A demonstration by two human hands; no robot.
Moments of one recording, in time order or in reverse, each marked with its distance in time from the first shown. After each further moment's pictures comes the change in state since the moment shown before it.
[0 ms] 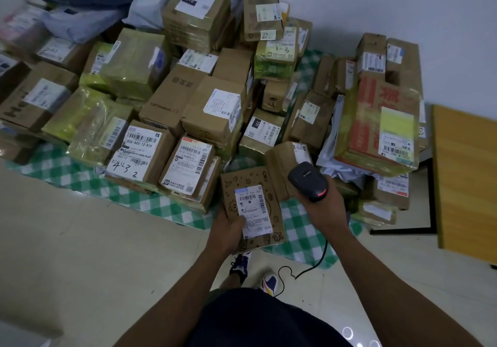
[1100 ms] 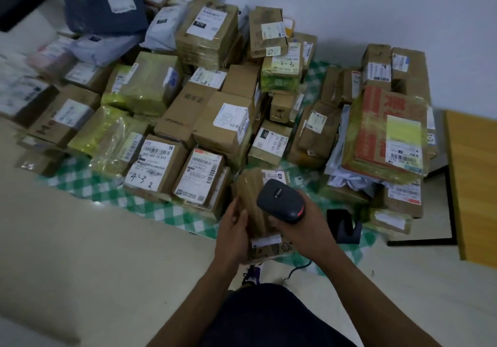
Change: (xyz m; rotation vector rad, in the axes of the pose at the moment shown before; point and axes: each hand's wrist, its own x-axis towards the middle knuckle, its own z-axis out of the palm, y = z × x) left_hand -0.044 0.055 -0.009 -0.317 0.074 0.164; right_hand -0.053 -0.068 0.013 0.149 -0.341 -0.082
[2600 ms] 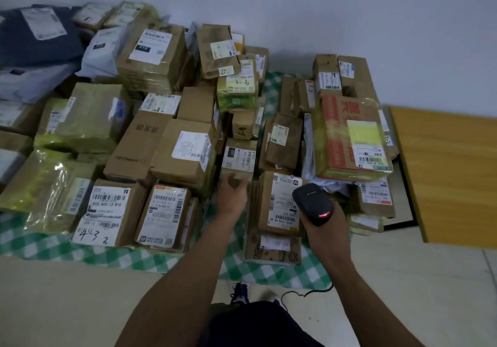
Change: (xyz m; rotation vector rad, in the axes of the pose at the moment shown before) left_hand 0.140 0.047 0.078 0.274 -0.021 -0.016; right_hand 0.019 0.049 -0.055 -0.058 0.617 0.207
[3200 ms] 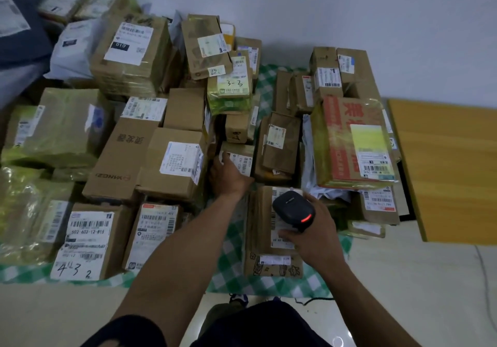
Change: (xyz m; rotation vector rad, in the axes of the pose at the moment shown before) left_hand 0.099 0.014 0.029 0.565 0.047 0.132; right_hand 0.029 -0.005 0.024 -0.273 -0.205 -0.035
